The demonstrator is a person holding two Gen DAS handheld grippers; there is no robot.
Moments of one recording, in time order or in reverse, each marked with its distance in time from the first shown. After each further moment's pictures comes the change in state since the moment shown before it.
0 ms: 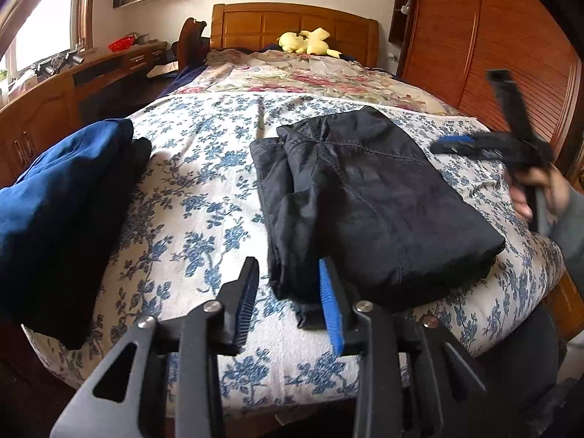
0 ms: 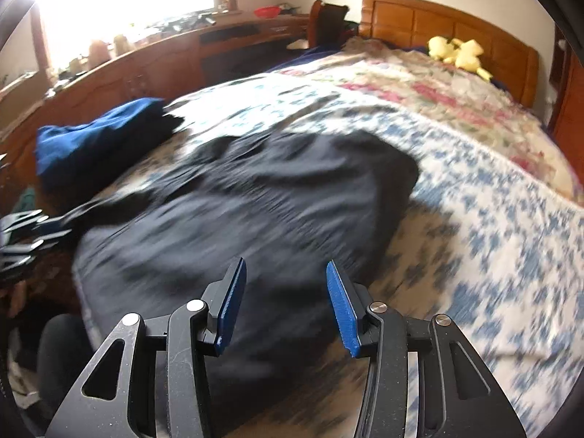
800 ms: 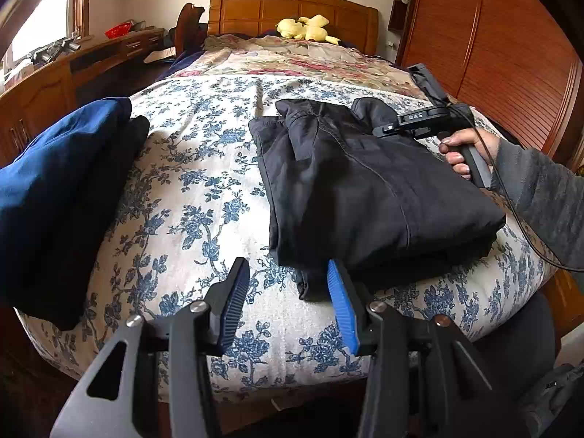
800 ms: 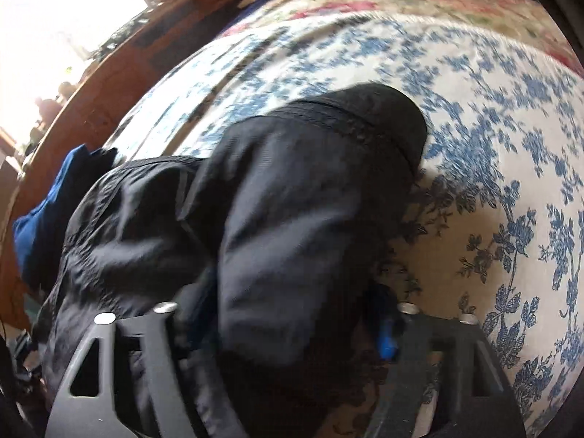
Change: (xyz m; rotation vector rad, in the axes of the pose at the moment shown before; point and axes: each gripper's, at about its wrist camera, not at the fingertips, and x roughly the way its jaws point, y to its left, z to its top) left arm 0.004 0.002 -0.016 -0.008 0.053 -0.020; right arm 0.146 -0.108 0.034 0.309 0.193 0.191
